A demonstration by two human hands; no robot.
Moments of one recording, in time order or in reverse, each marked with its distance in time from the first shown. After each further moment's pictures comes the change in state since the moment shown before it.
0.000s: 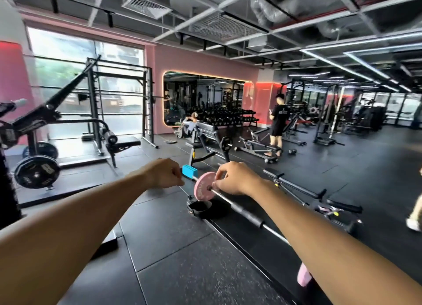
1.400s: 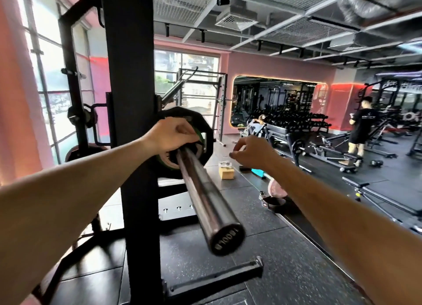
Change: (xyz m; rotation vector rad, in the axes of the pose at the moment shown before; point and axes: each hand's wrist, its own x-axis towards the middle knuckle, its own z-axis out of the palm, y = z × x) left_hand -0.464 -0.285 -0.223 -0.392 0.458 -0.105; right_hand -0.211 -0.467 0.062 0.220 0.152 -0.233
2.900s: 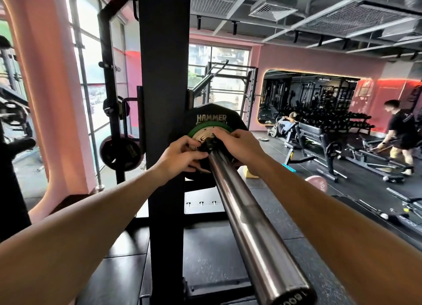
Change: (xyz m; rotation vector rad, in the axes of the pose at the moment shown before) left_hand -0.011 -0.098 0.015 -0.489 0.082 -0.292; right_hand 0.051 -0.089 0.071 0.605 -0.077 0.099
